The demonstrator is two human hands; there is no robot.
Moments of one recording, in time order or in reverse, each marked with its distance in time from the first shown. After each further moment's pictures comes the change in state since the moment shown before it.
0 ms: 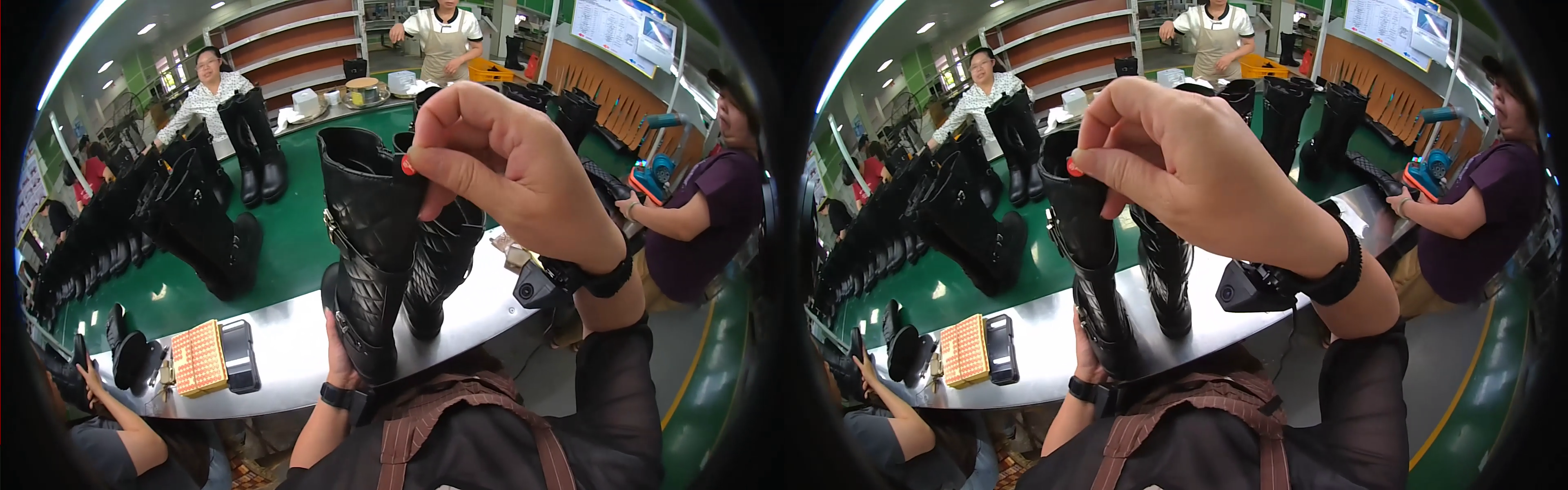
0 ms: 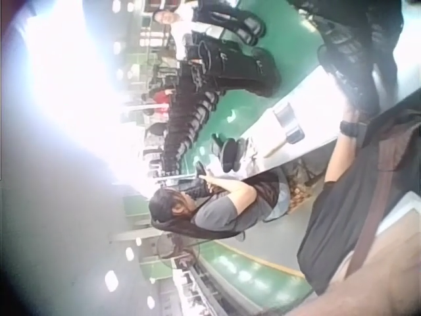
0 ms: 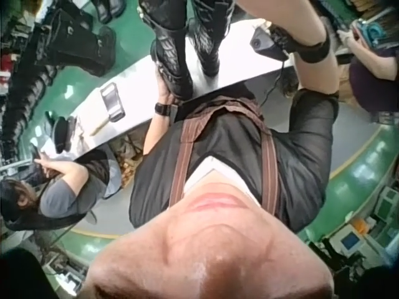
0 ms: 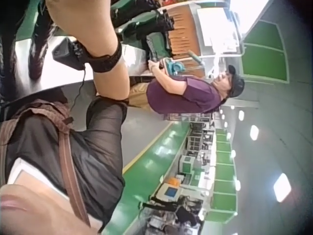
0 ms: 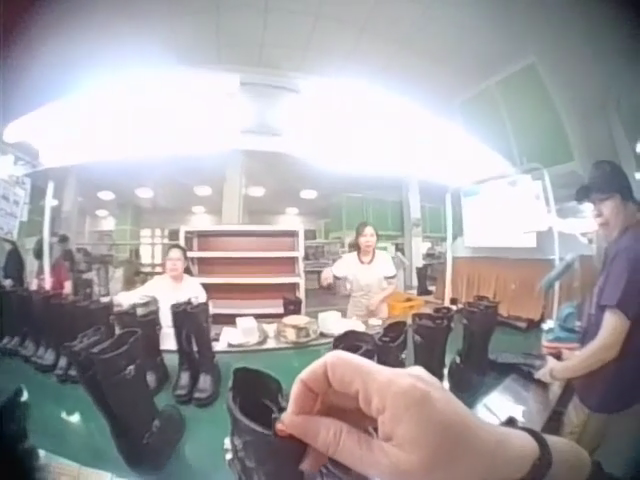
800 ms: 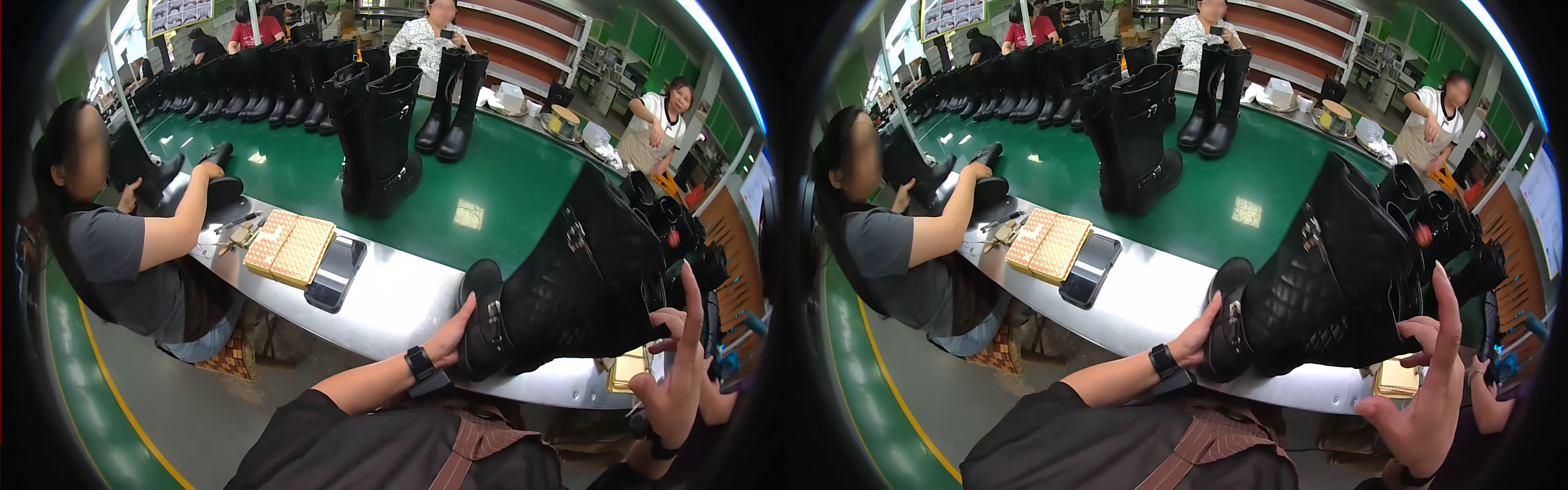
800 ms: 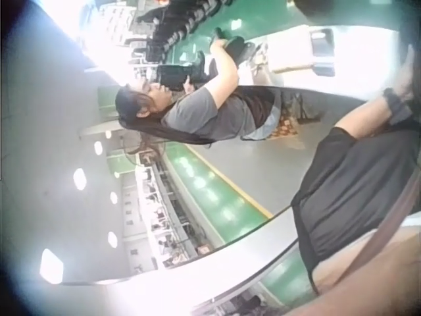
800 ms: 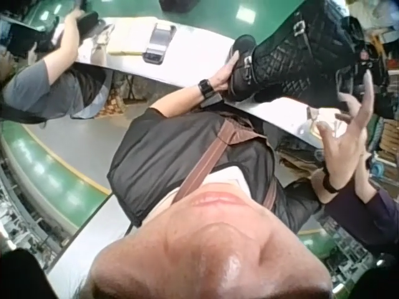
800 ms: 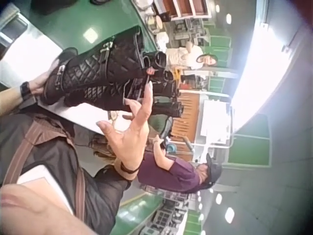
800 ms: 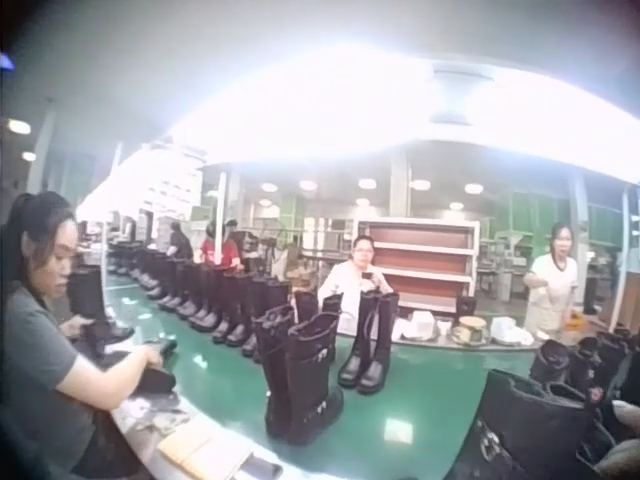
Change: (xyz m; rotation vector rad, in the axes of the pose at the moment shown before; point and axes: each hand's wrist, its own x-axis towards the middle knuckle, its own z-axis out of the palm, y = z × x) left_hand 0.023 -0.005 -0.038 -0.162 -0.076 -0.113; right_hand -0.055 -0.015 0.024 -0.662 -0.003 0.254
